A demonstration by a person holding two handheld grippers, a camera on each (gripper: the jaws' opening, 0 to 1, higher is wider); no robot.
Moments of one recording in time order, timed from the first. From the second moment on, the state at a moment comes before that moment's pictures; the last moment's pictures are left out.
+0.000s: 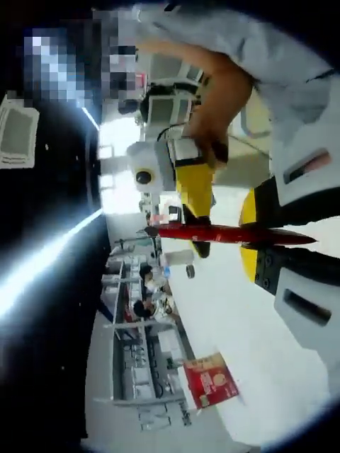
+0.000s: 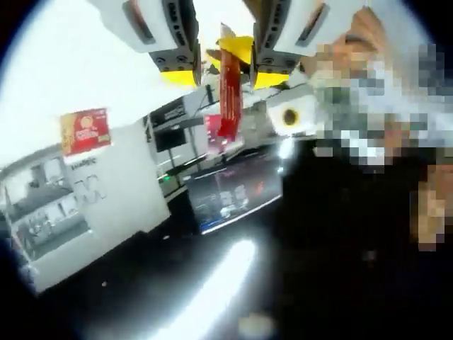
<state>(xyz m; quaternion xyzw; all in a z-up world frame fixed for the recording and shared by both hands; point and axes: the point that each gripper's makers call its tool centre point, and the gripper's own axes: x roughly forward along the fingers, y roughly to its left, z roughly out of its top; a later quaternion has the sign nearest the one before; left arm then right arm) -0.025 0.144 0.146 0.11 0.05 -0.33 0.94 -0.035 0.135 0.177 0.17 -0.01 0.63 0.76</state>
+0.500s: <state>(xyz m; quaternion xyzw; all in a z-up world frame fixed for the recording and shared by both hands) -0.009 0.146 0.143 0.18 0.04 -0.17 0.97 -0.010 0.140 0.176 0.19 -0.02 0.59 0.79</state>
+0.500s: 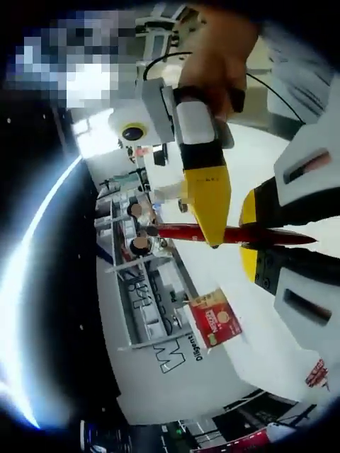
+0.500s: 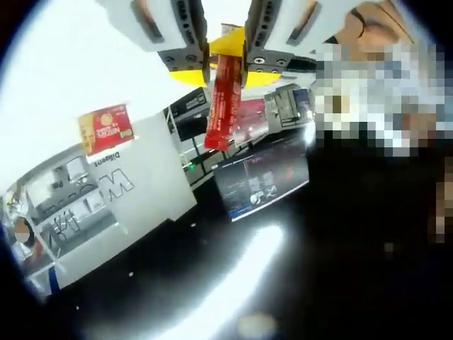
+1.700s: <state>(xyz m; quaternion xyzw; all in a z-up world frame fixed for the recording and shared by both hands) -0.009 0.146 0.143 0.20 0.03 -0.17 0.96 -0.011 0.139 0.186 0.17 -0.04 0.59 0.79</state>
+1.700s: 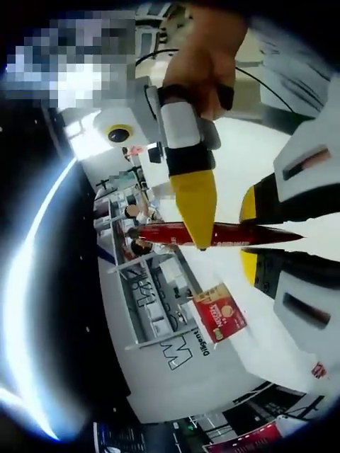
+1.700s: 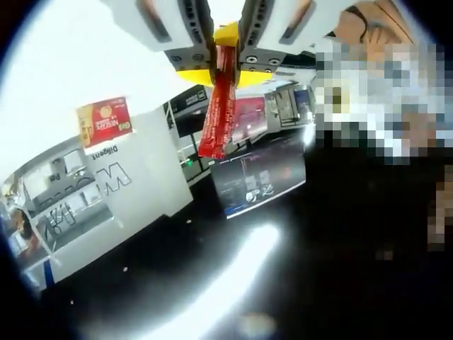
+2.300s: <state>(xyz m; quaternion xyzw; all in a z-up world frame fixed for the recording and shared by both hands) -0.008 0.140 0.135 0.22 0.04 -0.18 0.96 -0.010 0.126 0.190 0.16 -0.05 0.58 0.80</state>
